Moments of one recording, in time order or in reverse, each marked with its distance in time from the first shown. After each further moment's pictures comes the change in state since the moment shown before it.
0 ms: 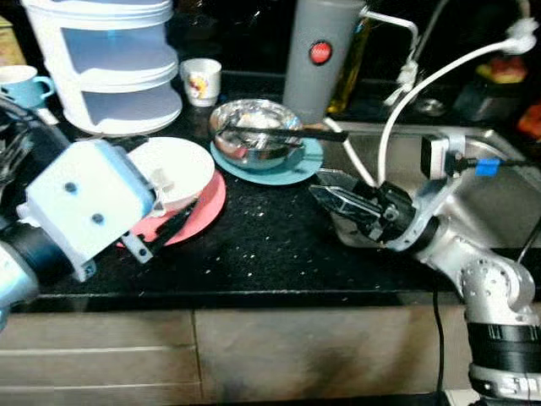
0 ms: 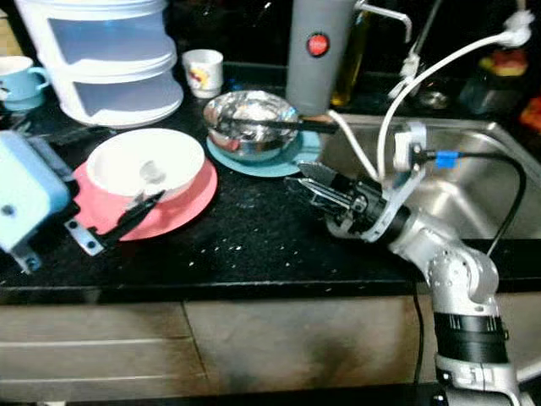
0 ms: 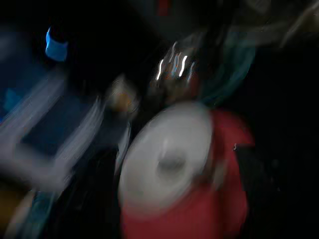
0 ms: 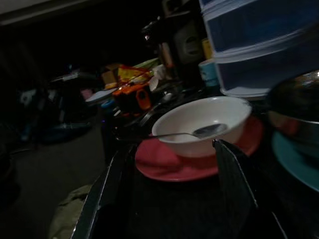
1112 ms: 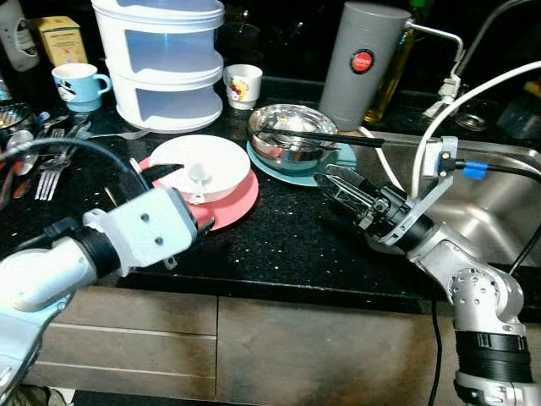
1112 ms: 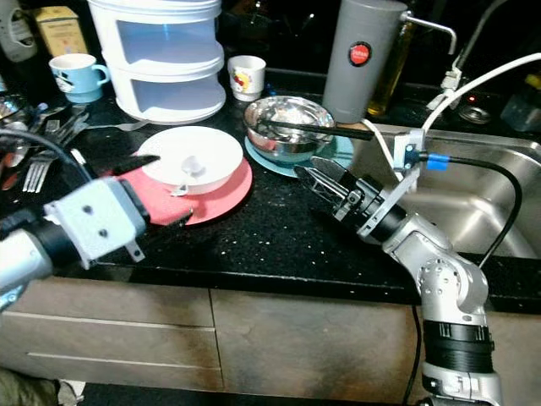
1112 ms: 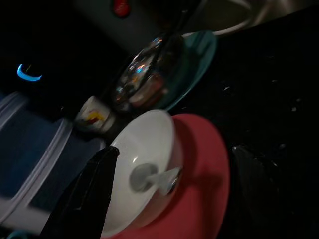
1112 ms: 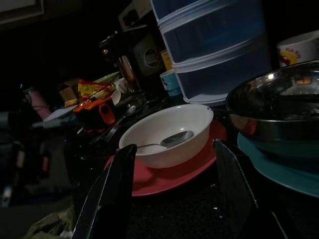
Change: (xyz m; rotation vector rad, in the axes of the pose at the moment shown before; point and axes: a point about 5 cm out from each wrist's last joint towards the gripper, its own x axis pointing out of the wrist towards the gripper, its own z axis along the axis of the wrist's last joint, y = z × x) left arm 0.051 -0.027 -0.039 0.096 -0.096 -0.144; right arm 0.004 -0.006 0.002 -0.029 -0.066 -0.231
